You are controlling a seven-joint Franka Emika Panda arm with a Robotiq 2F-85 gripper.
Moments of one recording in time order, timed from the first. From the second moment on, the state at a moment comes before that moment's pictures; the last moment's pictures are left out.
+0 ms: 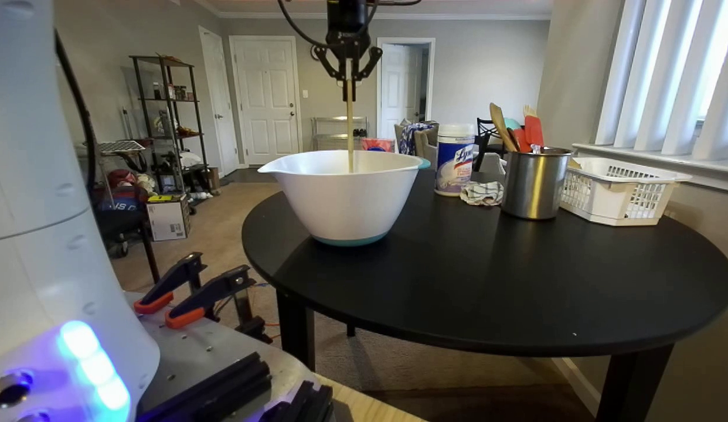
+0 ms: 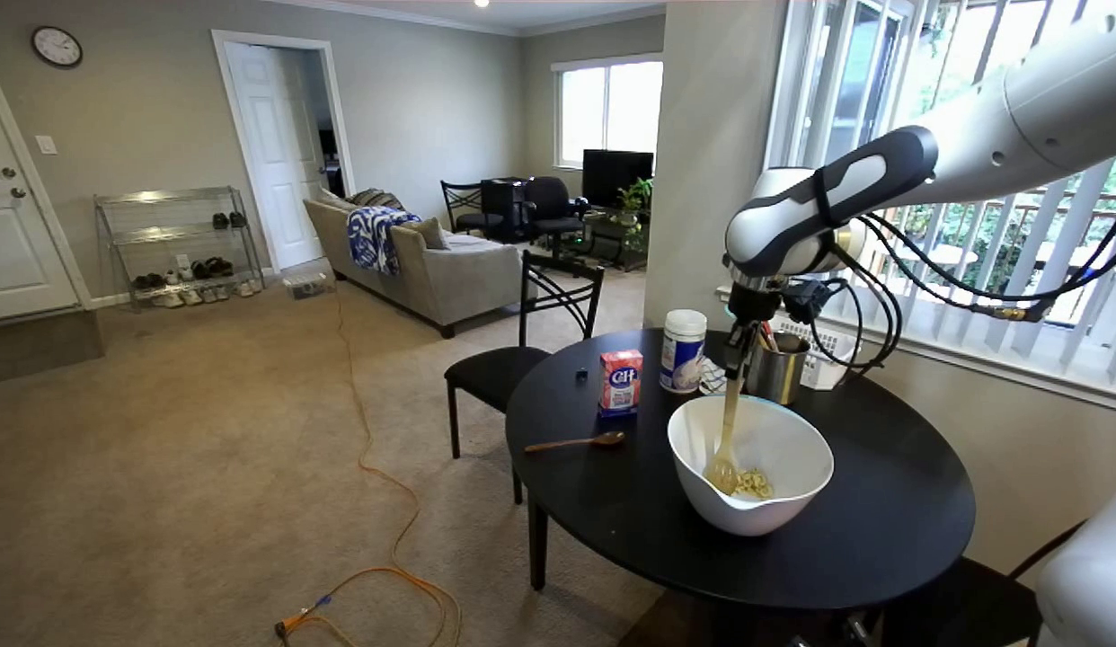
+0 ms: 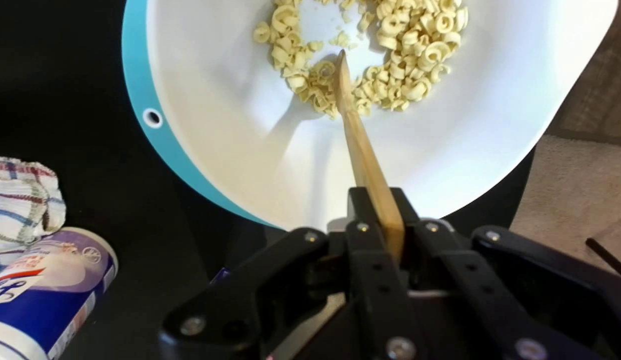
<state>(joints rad) 0.06 -0.09 -0.03 -2.29 0.05 2.28 -0.62</state>
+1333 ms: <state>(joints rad) 0.06 -0.10 -0.01 -2.31 -0.13 2.30 -0.70</state>
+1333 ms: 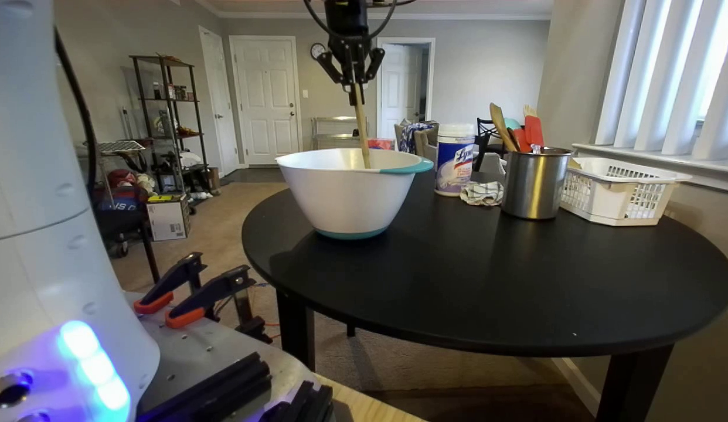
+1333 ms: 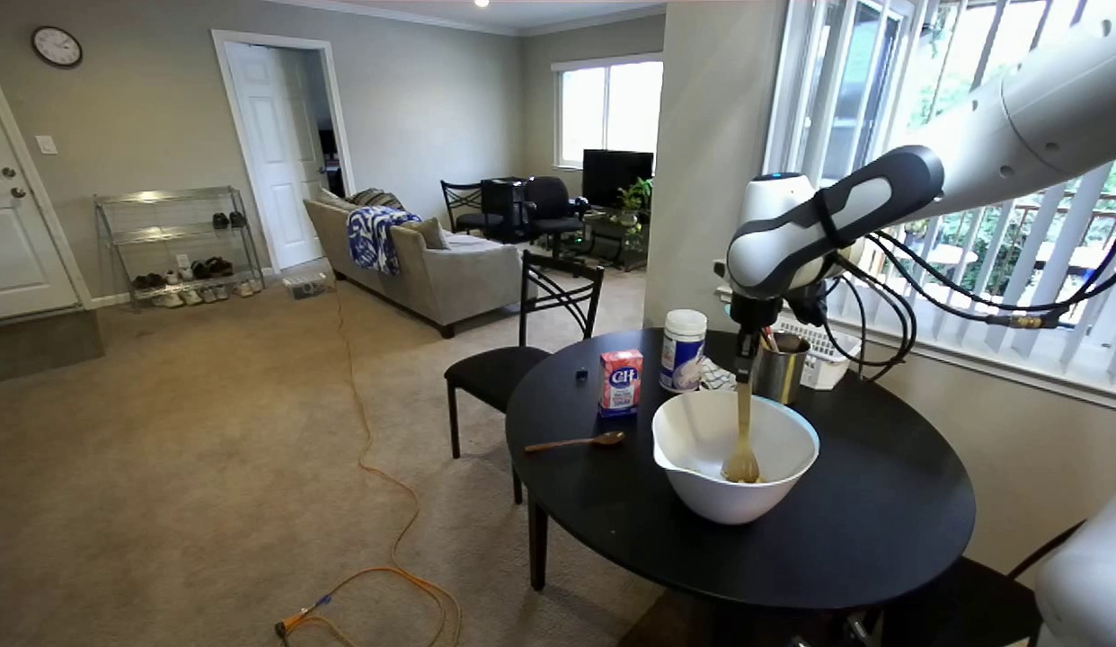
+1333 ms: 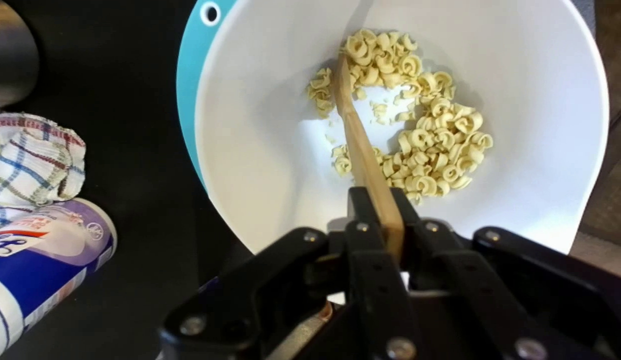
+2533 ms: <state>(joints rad) 0.08 -0.11 -0.01 -2.30 0.12 2.22 -1.03</state>
